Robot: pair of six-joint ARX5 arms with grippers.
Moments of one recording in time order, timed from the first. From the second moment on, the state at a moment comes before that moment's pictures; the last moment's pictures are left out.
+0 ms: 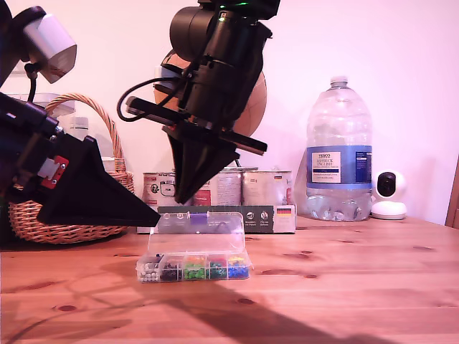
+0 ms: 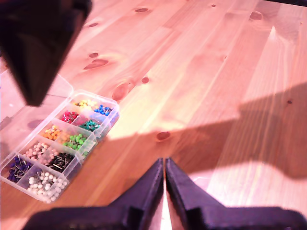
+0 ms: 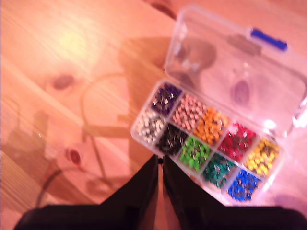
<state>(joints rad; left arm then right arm) -0.65 1.21 0.29 0.41 0.38 0.19 0.75 2.04 1.70 -0.81 -0.15 0.18</state>
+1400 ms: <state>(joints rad) -0.65 1.21 0.29 0.40 0.38 0.19 0.77 2.16 1.70 -0.76 -0.18 0.18</state>
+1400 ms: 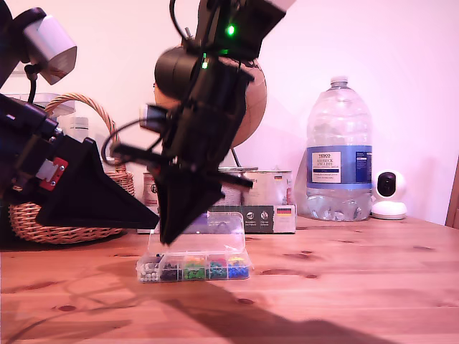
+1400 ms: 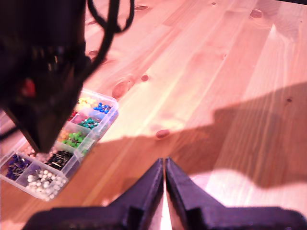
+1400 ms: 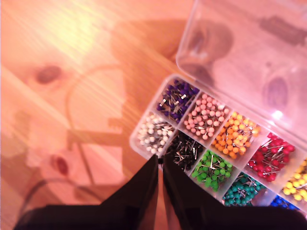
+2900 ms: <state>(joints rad) -0.65 1.21 0.29 0.39 0.38 0.19 0.77 2.18 1.70 -0.74 -0.12 0.18</state>
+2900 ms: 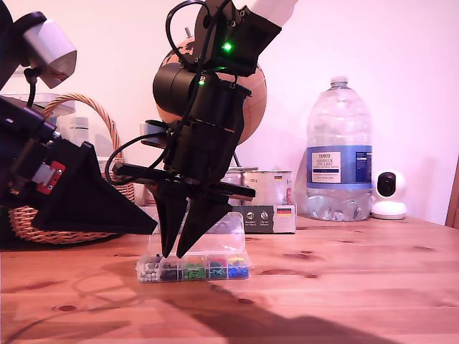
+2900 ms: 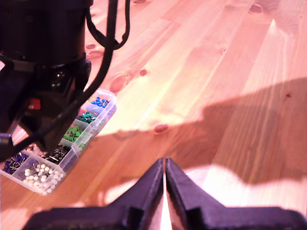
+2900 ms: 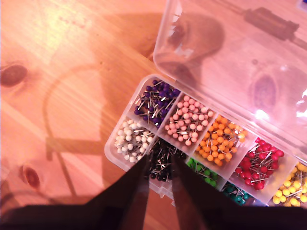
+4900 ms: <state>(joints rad) -0.29 0.81 0.35 0.17 0.35 0.03 0.77 1.51 1.15 -0.48 0.32 0.19</state>
